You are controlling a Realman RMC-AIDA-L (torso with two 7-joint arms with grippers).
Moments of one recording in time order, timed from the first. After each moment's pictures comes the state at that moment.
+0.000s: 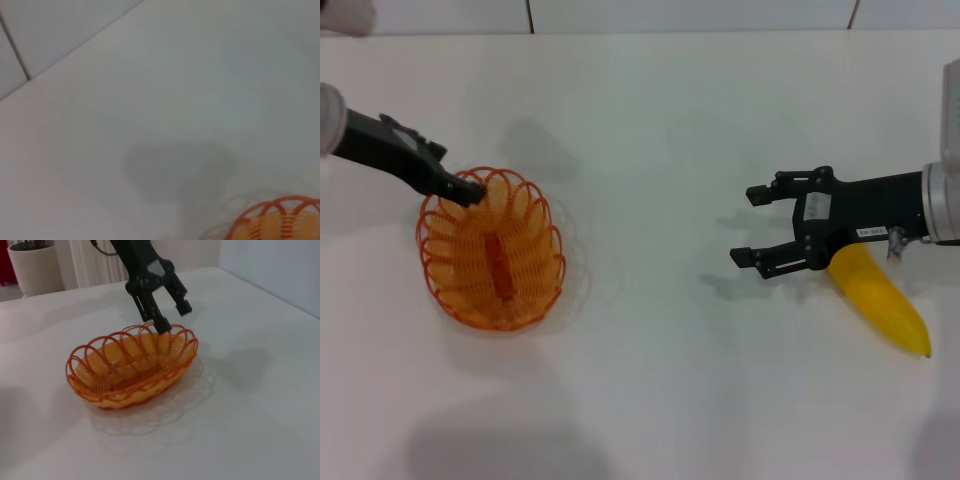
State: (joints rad) left arm -0.87 -2.01 0.79 0.75 2.65 1.29 -1.89; right arm 0.45 2.03 -1.03 -0.85 -2.00 -1.40 1.42
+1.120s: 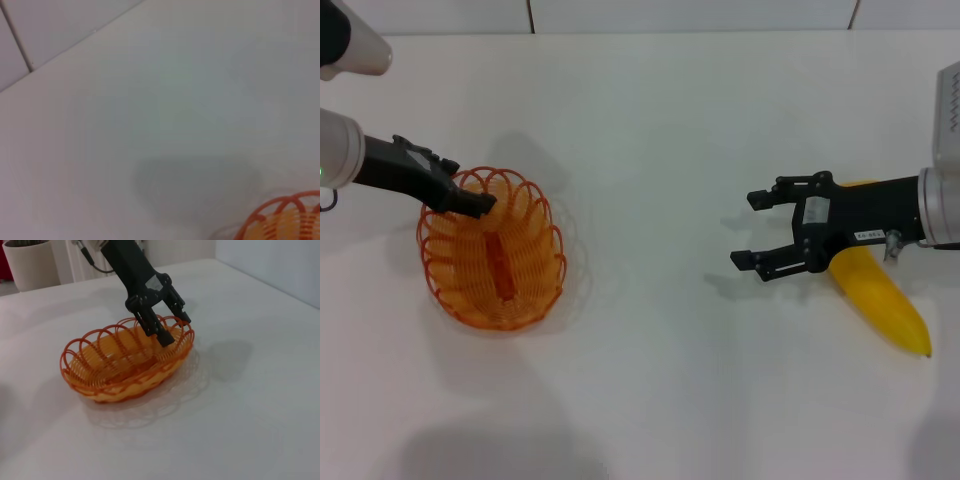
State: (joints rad) left arm -0.83 -2.03 0.81 0.67 2.58 1.15 -1.82; right arm 0.46 2.03 -1.03 -0.81 -2.01 -1.37 1.42
